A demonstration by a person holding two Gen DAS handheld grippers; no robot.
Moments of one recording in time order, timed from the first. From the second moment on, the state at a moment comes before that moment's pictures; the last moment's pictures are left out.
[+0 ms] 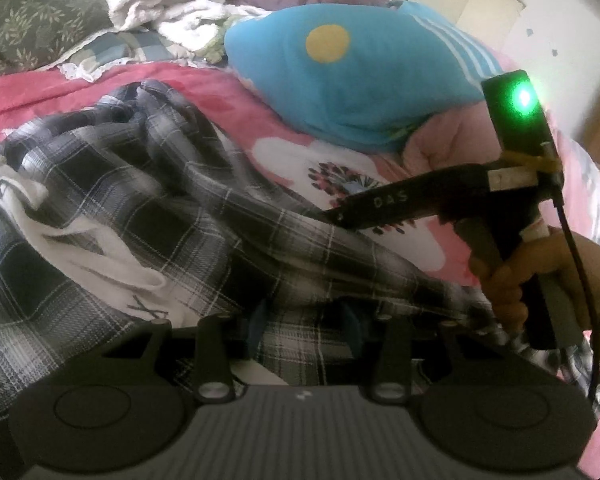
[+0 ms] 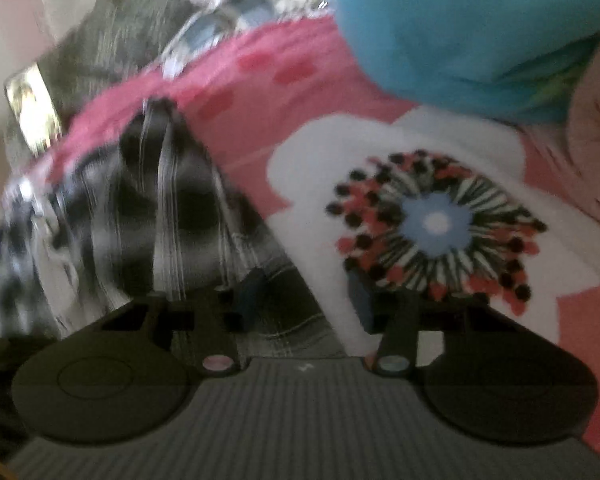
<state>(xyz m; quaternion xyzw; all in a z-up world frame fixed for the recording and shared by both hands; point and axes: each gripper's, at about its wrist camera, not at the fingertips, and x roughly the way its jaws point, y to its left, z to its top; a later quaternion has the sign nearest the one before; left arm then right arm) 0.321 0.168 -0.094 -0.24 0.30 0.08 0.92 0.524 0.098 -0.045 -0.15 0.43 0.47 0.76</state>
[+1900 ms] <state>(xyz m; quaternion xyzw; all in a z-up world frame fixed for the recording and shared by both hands) 0.306 0.191 -0.092 -0.27 0.27 0.16 0.91 0.491 -0.253 -0.003 0.18 0.37 0.02 0.91</state>
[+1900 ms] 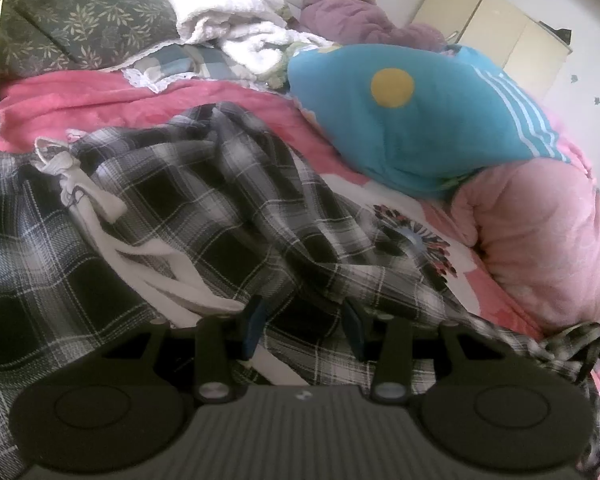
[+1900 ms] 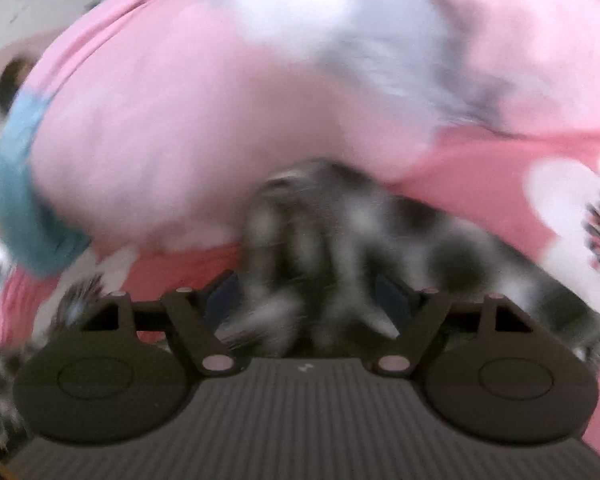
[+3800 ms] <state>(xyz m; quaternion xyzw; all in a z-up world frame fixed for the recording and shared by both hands) 0.310 0.189 -0.091 -0.26 0.27 0.18 0.91 0.414 -0.346 0.010 -0.23 0.37 -0.08 0.89</state>
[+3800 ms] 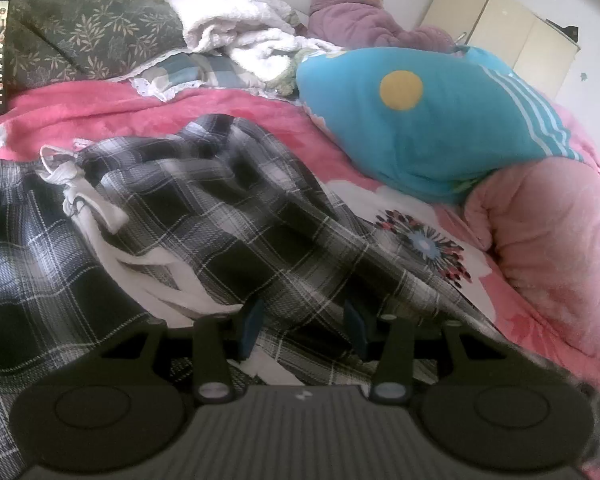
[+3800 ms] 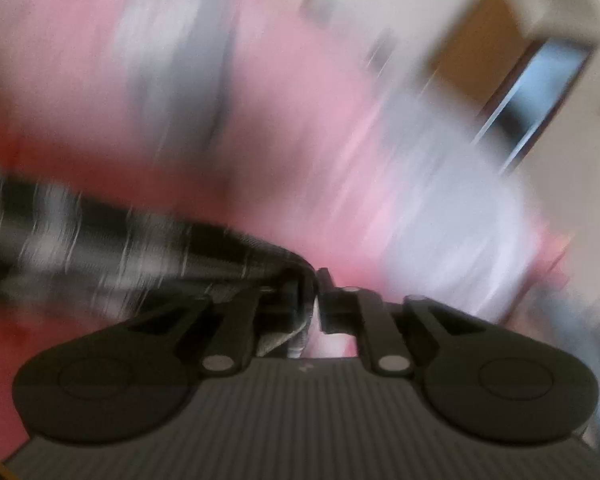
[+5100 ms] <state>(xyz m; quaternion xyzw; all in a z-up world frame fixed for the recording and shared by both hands) 0.298 0.226 -0.091 -0.30 0.25 0.21 0.90 0.517 0.188 -0.040 -0.22 0.35 0.50 0.76</state>
